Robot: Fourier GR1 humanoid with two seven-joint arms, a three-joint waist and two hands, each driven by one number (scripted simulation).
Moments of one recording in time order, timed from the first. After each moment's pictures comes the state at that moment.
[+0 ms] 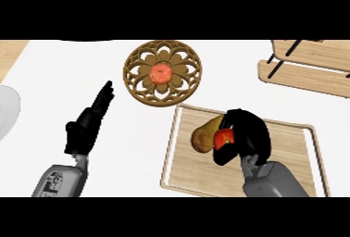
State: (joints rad) left arm -0.18 0.16 -0.11 -1.44 -0.05 0.06 0.03; right arm -0.30 -0.17 0.45 -1.61 0.80 0.02 0.98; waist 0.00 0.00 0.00
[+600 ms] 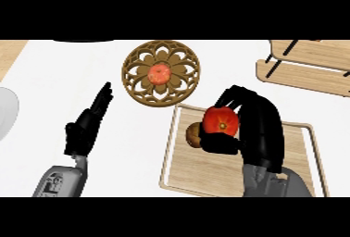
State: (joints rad) left arm -0.17 0.15 -0.10 -1.43 -0.06 0.06 0.02; right arm -0.38 -0.05 0.40 -1.89 0.94 -0.09 1.01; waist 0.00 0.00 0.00
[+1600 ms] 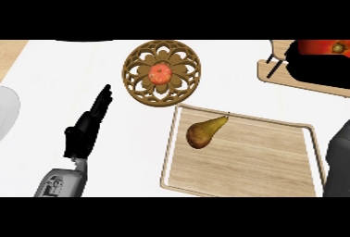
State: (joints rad) left arm -0.15 0.14 -0.09 -1.44 -0.08 0.04 0.00; right arm -0.78 -0.21 -0.01 -1.97 1.11 0.19 1.04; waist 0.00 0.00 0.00
